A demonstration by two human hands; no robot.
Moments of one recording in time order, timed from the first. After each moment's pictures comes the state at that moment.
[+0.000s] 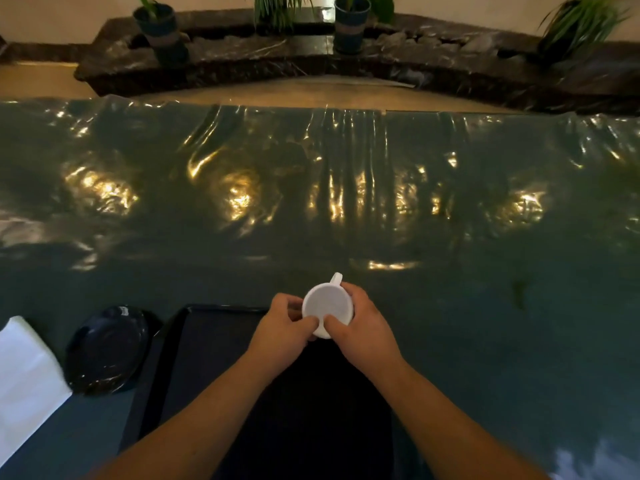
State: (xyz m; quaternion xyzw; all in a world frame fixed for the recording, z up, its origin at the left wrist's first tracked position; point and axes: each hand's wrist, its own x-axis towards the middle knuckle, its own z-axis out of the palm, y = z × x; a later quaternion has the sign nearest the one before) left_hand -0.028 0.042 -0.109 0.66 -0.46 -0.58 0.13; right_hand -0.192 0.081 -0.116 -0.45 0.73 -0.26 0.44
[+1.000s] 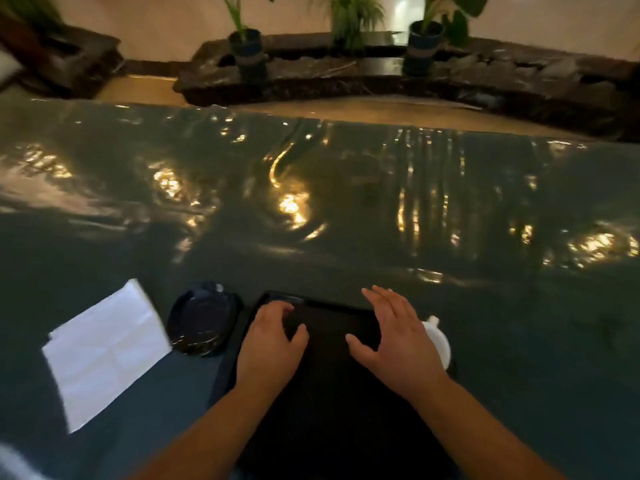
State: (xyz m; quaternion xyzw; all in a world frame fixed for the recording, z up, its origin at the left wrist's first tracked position) left_hand 0.081 0.084 -0.103 0.74 -0.59 -0.30 0.16; right_hand -0.147 0.099 -0.088 -0.69 0.66 -0.14 0.26
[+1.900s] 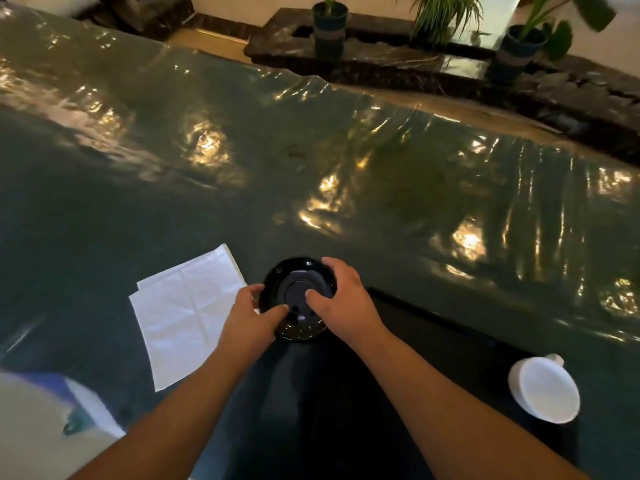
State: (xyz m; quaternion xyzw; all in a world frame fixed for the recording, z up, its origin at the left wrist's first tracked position) left_hand 0.326 0.072 -0.130 0.78 -0.30 -0.47 0.29; right_hand 0.146 0.015 -0.112 -0.61 0.61 -0.19 0.48
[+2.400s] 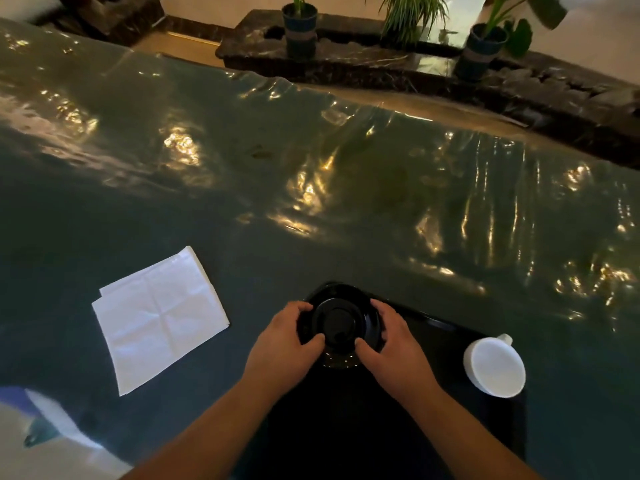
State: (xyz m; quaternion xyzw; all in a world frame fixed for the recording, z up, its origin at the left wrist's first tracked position) left_hand 0.217 0.095 -0.110 0.73 -0.52 -0.41 0.14; right_hand 0.004 0.091 -0.119 -0.58 0.68 -0.15 0.42
